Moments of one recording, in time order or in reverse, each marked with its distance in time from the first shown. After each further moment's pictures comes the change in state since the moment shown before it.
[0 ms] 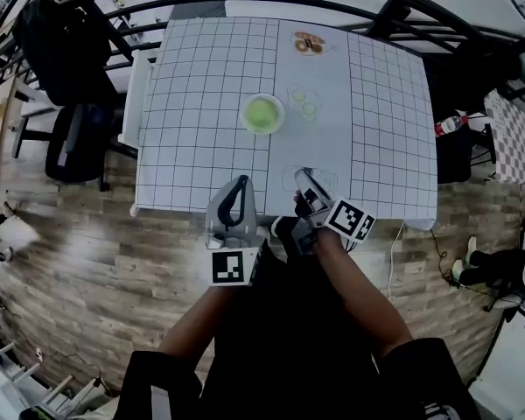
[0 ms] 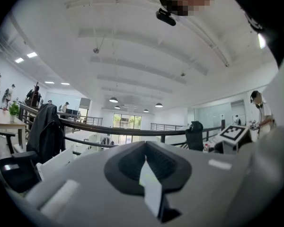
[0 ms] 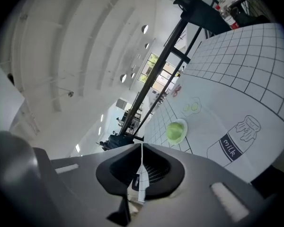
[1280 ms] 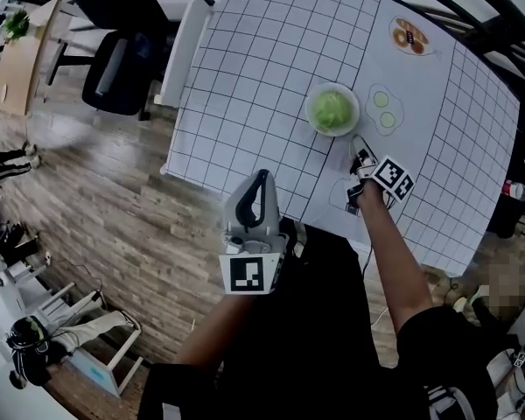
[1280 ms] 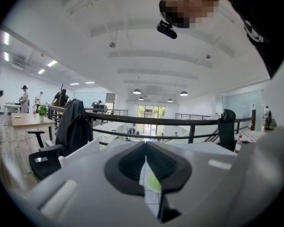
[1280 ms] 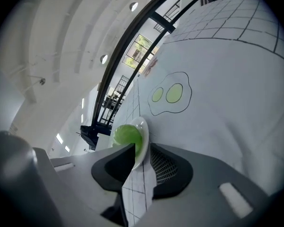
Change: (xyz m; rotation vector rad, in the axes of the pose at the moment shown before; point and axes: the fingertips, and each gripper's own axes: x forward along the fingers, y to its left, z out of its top) left arm 0.062 0.085 -0.034 -0.019 0.114 0.324; right arm 0.186 -0.204 0.039 0.033 0.208 -0.188
